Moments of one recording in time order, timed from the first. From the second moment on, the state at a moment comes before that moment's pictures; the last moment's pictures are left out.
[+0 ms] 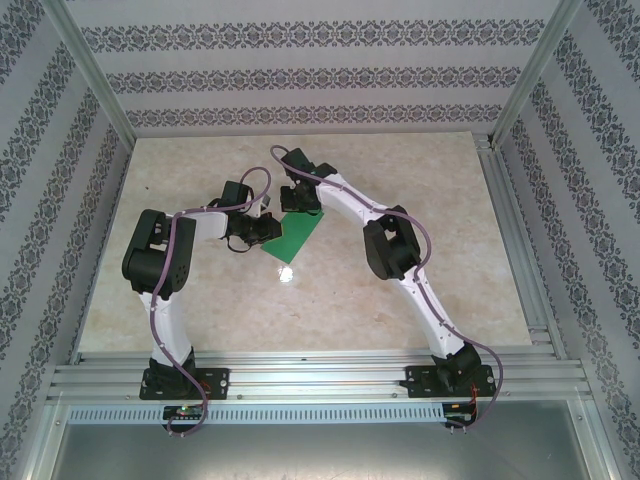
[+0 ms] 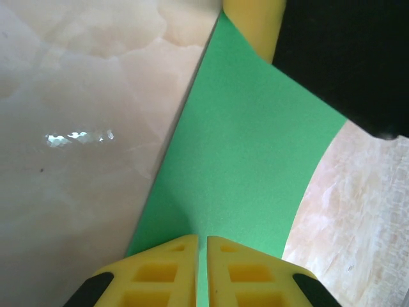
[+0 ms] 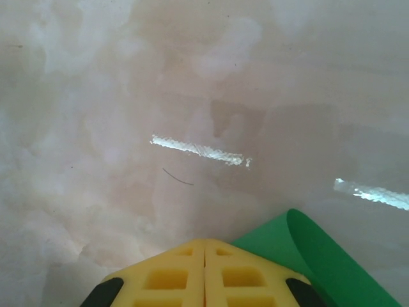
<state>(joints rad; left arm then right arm) -0.23 1.99 1.11 -0.16 0.62 -0.47 0.62 2.63 2.37 -0.83 -0.10 0.47</state>
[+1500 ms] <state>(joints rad) -0.23 1.94 1.13 -0.25 0.62 -0.47 0.67 2.04 1.35 -0.29 -0.32 0.64</state>
